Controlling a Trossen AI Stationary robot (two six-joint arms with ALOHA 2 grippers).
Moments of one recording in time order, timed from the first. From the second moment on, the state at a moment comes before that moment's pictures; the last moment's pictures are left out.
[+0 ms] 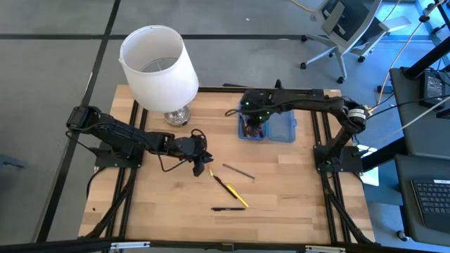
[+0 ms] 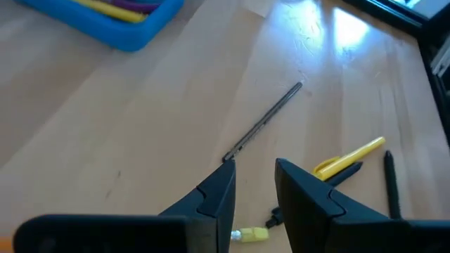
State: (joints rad) left arm -0.12 1.37 0.62 0.14 -0.14 -0.52; right arm -0.32 1.72 1.37 -0.85 -0.03 0.07
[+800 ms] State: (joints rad) left arm -0.12 1.51 0.62 0.46 -0.13 -0.18; right arm 0.14 1.45 1.08 -0.42 0.14 0.20
